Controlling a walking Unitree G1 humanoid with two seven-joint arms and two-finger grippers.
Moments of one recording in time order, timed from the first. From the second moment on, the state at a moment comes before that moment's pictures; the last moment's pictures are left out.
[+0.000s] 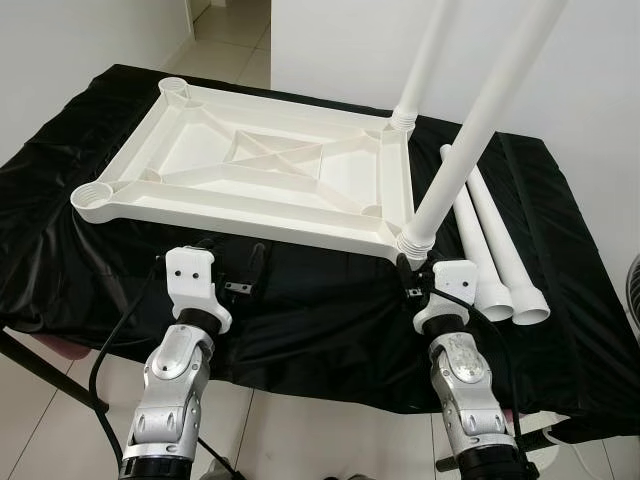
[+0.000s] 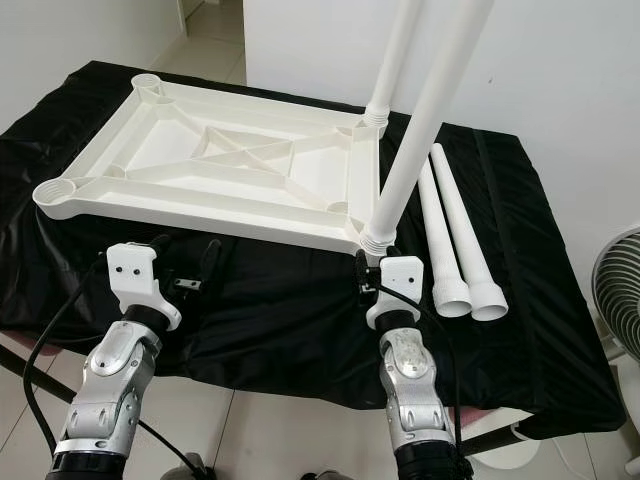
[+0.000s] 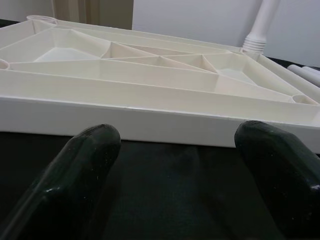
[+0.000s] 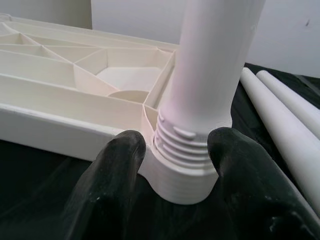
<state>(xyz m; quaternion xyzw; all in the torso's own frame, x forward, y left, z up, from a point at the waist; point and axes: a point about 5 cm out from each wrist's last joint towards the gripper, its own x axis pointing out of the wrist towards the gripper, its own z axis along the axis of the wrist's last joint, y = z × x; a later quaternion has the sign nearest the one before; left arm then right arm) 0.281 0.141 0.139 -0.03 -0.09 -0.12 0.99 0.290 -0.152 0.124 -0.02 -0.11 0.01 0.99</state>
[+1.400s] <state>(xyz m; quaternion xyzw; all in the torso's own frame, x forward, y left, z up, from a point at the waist) 0.273 0.141 0.132 -0.02 -0.08 -0.11 0.99 0.284 -0.151 0.122 -0.04 -0.12 0.03 0.99</state>
